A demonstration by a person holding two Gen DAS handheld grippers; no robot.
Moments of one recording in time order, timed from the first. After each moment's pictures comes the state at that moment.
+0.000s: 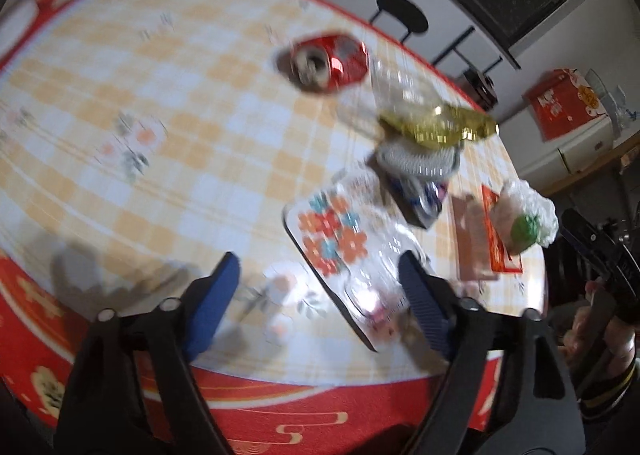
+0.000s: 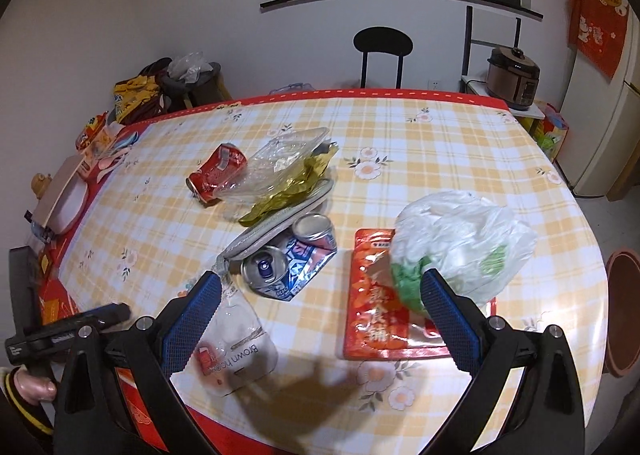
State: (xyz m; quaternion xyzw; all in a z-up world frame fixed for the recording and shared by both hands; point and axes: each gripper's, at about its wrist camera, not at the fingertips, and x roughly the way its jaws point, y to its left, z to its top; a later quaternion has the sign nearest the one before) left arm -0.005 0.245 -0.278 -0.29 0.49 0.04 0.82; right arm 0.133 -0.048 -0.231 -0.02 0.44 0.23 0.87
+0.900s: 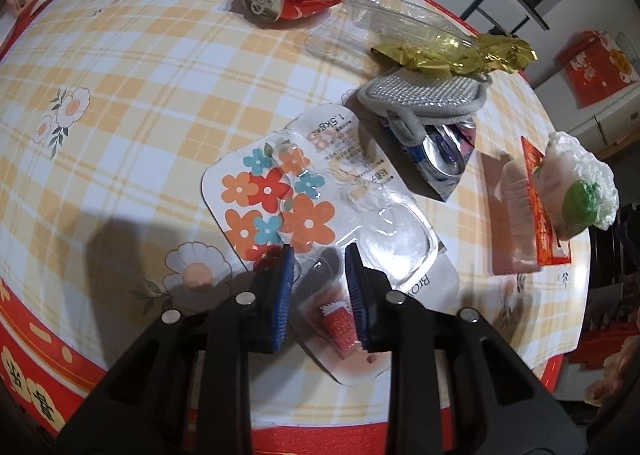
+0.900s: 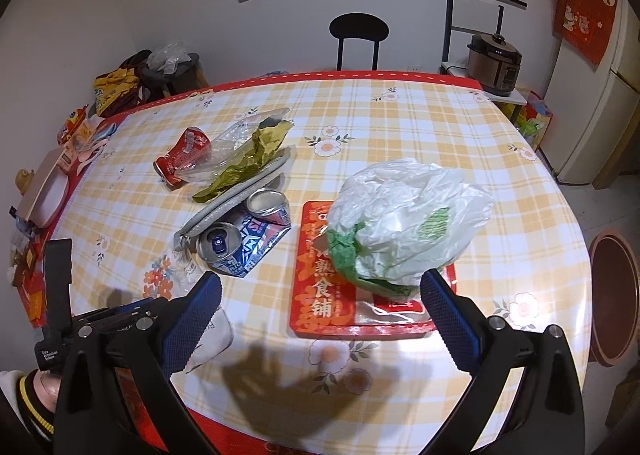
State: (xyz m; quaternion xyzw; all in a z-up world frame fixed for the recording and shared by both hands) left arm 0.049 0.171 -0.327 -0.23 0.54 0.09 0.80; right arm 0.136 -0.087 -0.247 -0.03 0.45 0.20 0.87
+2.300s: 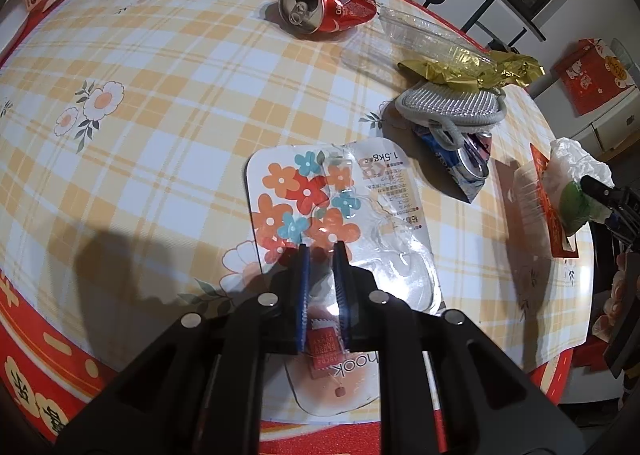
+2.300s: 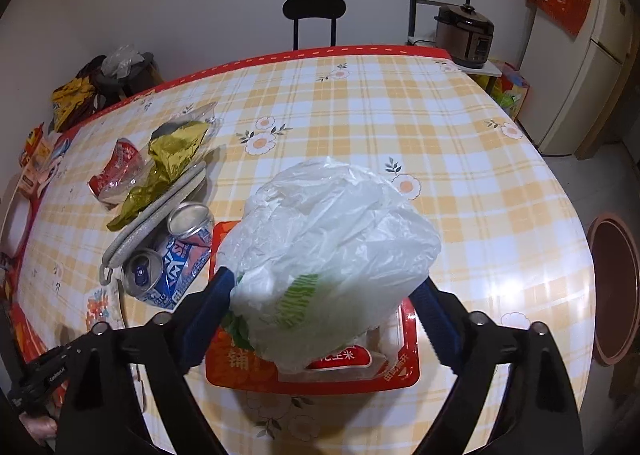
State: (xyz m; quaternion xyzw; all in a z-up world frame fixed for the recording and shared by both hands) left arm 0.021 0.195 -0.331 -0.23 0.52 0.09 0.82; right arm 0.199 -0.114 -0.290 -0.02 0.49 0.14 0.86
